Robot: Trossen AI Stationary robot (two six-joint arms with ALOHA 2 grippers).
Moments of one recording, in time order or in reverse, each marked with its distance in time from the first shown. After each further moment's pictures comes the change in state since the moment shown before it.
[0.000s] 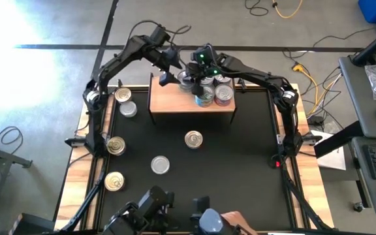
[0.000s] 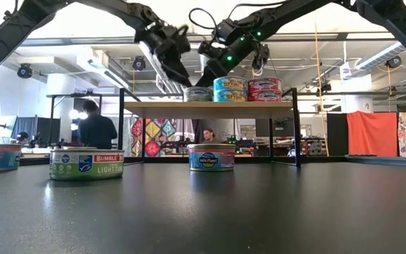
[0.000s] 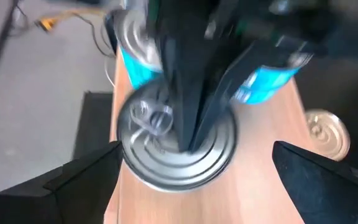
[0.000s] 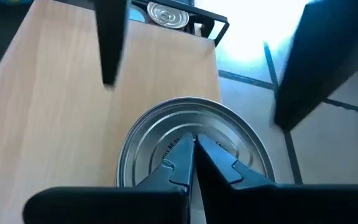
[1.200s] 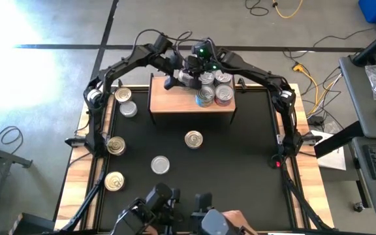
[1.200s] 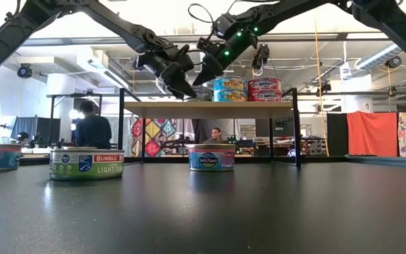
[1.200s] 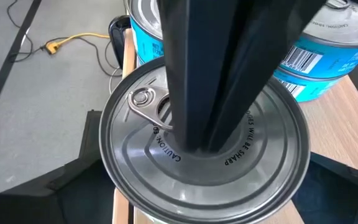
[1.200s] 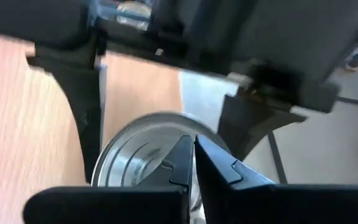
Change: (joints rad) left arm 0.015 0.020 -0.241 0.337 0.074 0.012; right arm -0.001 0.004 0.136 -0.037 0.054 0.046
